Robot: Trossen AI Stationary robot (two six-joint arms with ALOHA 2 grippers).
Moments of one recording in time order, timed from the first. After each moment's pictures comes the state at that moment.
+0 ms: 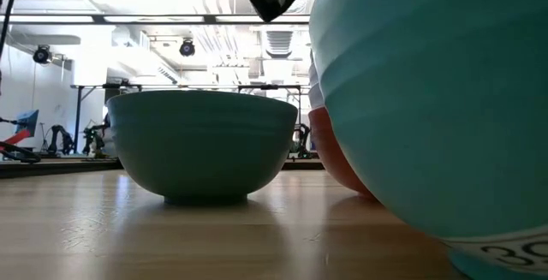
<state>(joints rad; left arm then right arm) -0.20 1.70 1.41 -0.31 0.08 -0.15 0.66 1.35 0.75 0.09 0.49 0.70</state>
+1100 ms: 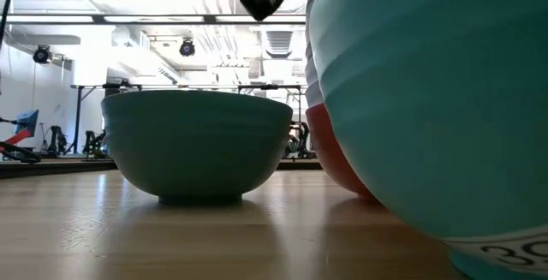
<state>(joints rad) -0.20 1.62 1.30 -0.23 0.10 -0.09 0.66 1.36 0.93 -0.17 0.60 0.77</state>
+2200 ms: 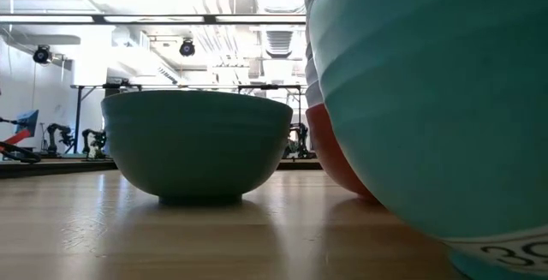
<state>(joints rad) -0.20 1.40 1.31 -0.43 0.10 -0.15 0.70 1.16 1.09 -0.29 0.61 0.69</state>
